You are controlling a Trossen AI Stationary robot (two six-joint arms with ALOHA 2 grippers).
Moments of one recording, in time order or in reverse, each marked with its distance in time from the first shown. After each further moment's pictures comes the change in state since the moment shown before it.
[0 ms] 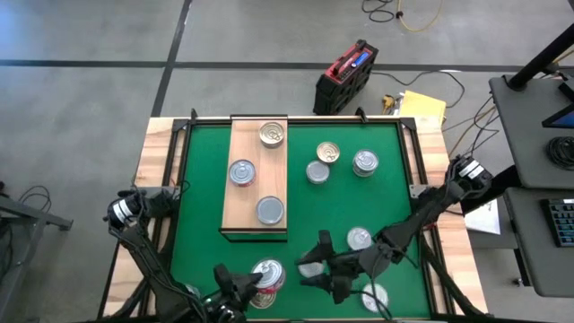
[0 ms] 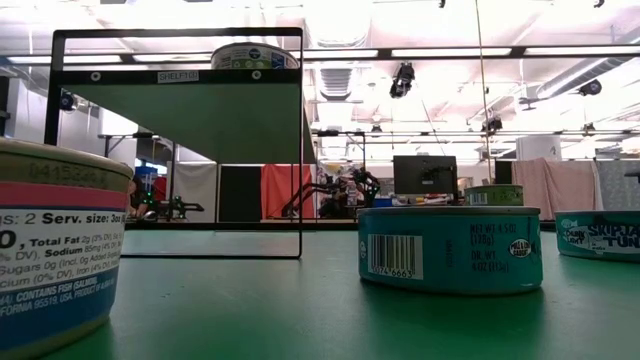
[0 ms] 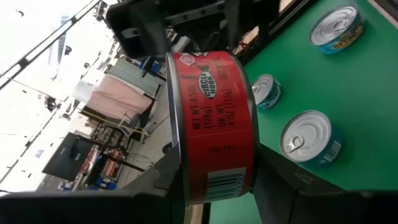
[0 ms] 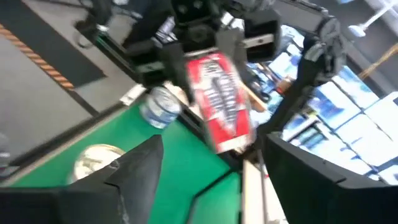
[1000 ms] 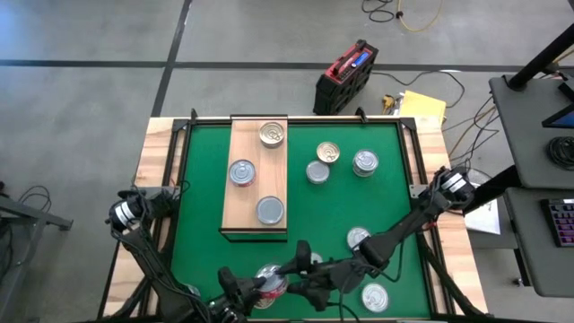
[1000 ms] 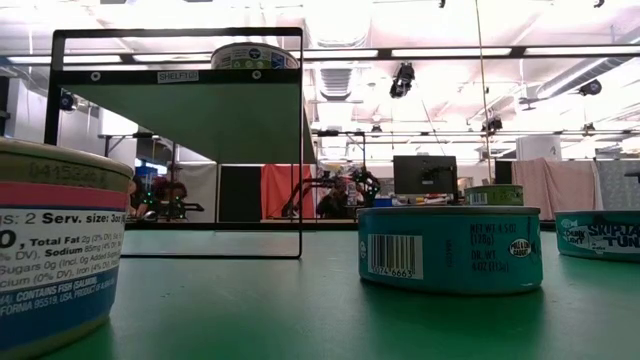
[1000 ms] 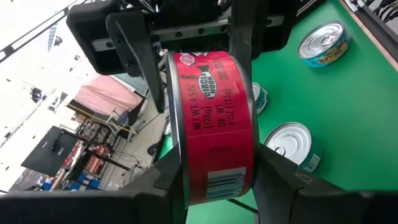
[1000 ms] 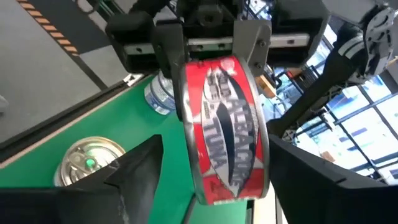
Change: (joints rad) left arm 0.004 0.024 0.000 0.111 0.018 0.007; right arm -0.031 0.183 0.291 -0.255 -0.013 -0.012
